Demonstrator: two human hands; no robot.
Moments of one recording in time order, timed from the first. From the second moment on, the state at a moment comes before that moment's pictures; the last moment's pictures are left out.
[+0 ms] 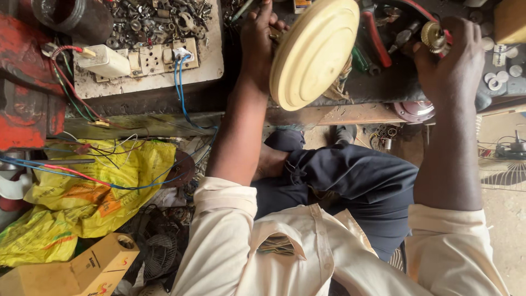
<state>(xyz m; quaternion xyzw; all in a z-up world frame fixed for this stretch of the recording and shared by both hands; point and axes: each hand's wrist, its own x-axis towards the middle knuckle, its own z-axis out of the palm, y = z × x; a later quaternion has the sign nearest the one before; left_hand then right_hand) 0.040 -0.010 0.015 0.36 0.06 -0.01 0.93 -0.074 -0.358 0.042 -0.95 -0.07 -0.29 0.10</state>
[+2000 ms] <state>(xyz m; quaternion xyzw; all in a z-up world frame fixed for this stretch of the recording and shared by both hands) -0.168 -0.055 0.004 0.80 -0.30 0.22 0.48 -0.212 -0.246 0.030 -0.86 -0.02 -0.19 0.47</state>
